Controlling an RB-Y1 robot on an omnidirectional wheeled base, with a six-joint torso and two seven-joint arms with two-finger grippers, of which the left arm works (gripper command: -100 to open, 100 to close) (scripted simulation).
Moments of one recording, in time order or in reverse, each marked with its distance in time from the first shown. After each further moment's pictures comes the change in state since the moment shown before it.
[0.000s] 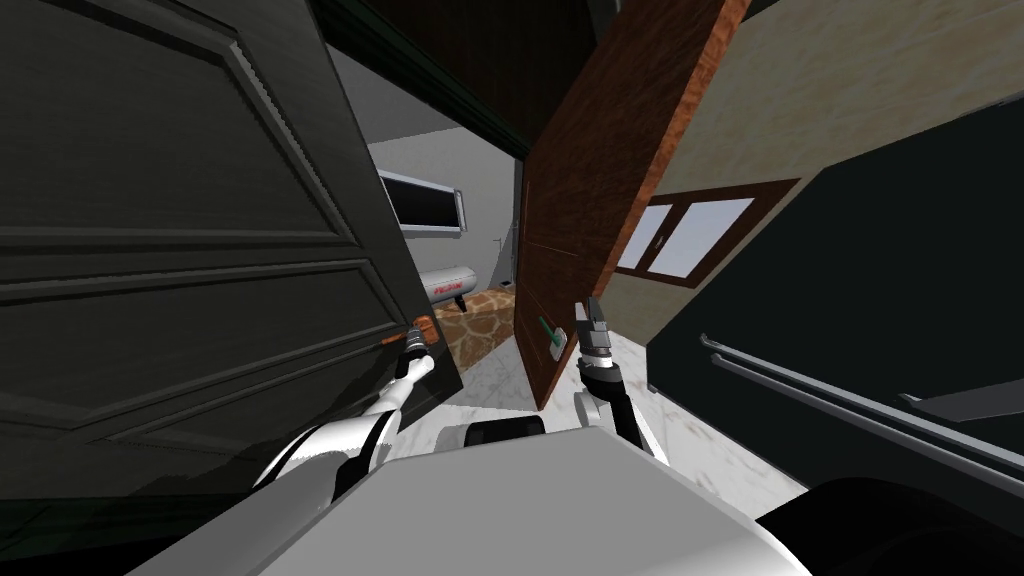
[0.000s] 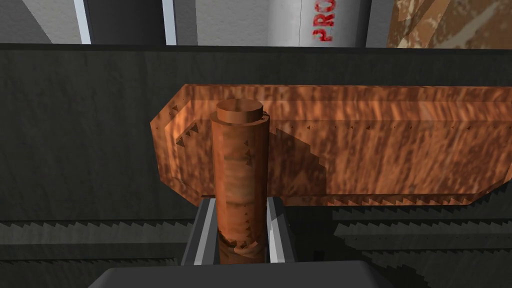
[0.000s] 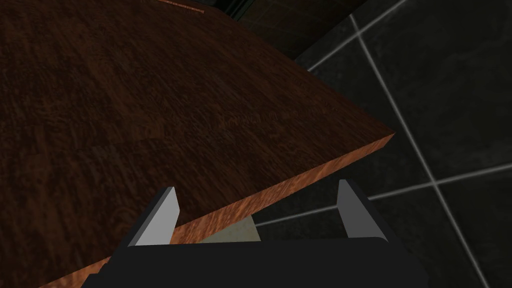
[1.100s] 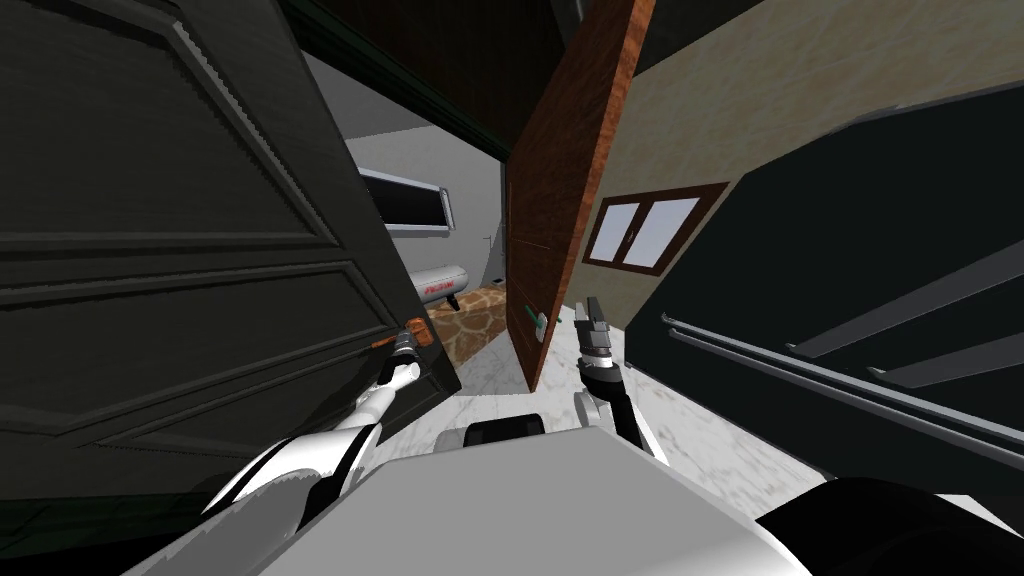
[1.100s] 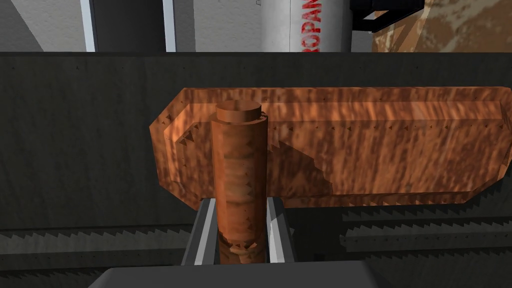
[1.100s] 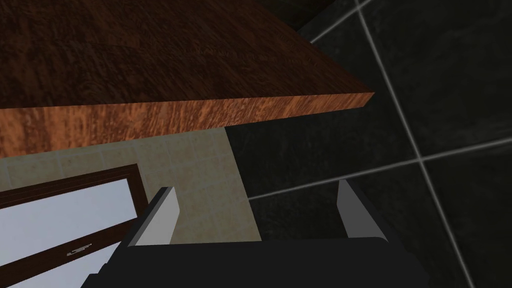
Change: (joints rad) arm 0.063 0.103 -0.079 -0.028 -0.067 0.049 0.204
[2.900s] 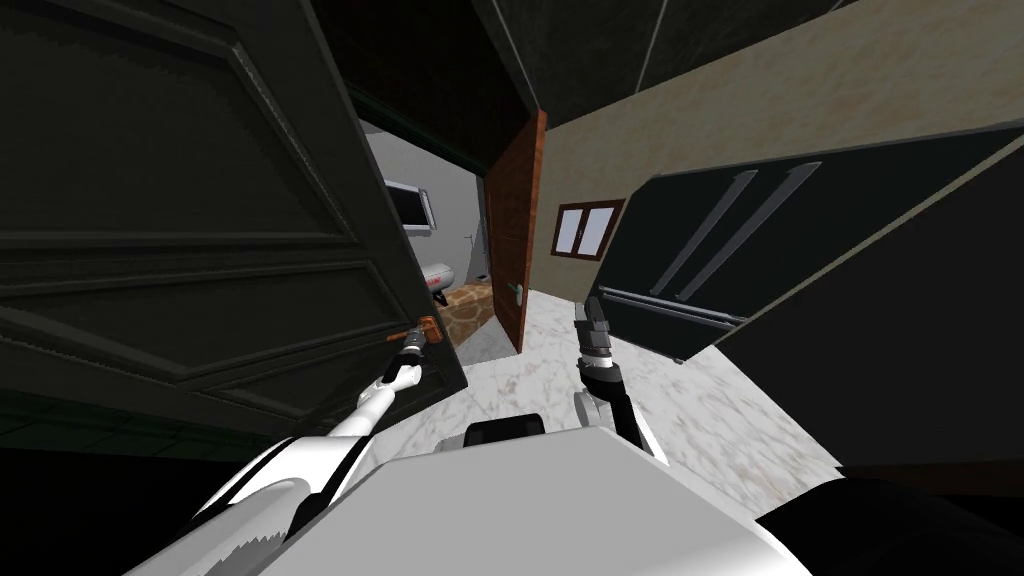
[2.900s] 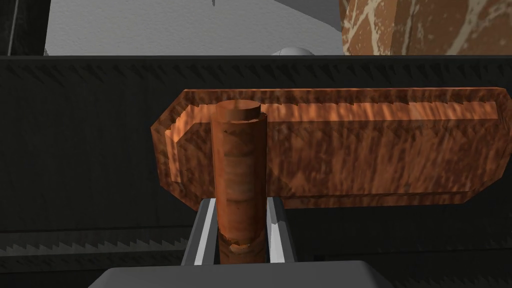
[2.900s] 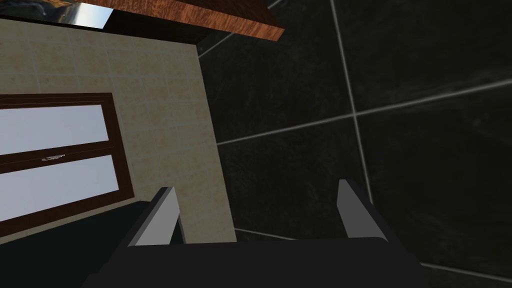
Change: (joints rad) arm 0.030 0.030 -0.155 -0.066 -0.078 0.006 0.161
